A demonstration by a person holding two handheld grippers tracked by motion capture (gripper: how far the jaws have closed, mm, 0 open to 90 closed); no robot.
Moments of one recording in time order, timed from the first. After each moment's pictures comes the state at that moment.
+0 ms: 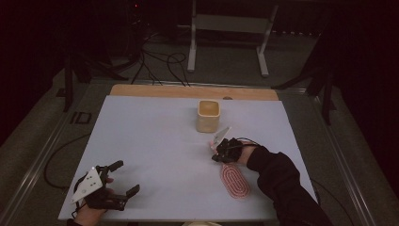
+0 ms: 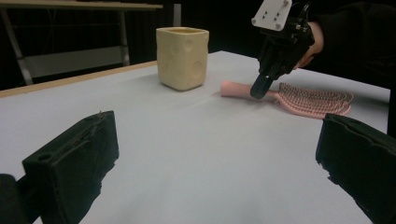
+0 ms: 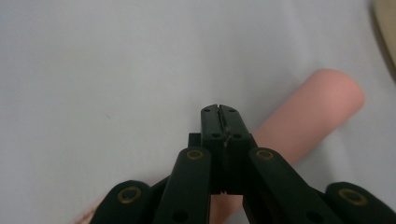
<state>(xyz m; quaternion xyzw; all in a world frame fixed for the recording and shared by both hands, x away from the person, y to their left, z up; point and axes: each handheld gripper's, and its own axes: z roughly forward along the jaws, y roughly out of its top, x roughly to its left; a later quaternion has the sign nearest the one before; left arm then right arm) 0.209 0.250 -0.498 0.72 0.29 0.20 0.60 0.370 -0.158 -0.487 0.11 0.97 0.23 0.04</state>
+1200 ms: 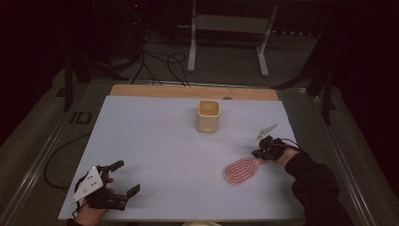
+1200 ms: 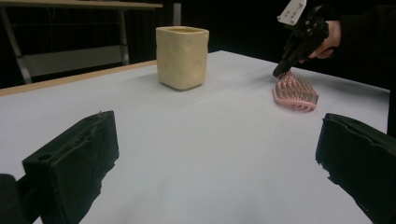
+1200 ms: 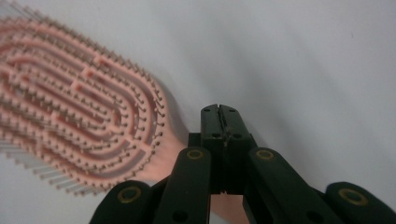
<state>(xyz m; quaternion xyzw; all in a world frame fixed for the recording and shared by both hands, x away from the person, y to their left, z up) 0.210 0.248 -0.498 0.72 0.29 0.20 0.60 0.369 -0.293 -0.486 0.27 0.93 0.21 0.09</state>
